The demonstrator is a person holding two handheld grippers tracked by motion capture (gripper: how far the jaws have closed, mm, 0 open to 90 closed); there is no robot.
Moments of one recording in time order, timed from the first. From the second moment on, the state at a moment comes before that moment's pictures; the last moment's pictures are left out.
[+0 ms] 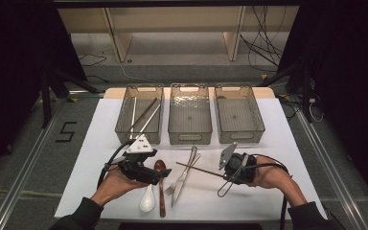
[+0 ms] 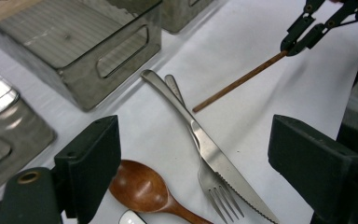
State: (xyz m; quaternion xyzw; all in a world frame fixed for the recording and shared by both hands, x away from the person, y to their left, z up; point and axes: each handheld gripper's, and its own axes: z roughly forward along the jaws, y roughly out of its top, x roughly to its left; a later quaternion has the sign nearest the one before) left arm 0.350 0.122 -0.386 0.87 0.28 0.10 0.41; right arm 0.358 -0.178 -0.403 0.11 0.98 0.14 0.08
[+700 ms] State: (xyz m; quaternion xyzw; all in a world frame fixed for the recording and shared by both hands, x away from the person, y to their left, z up) left arm 0.354 0.076 -0.395 0.94 0.16 0.06 0.30; right arm 0.346 -0.160 -0.401 0.06 0.99 0.13 0.08
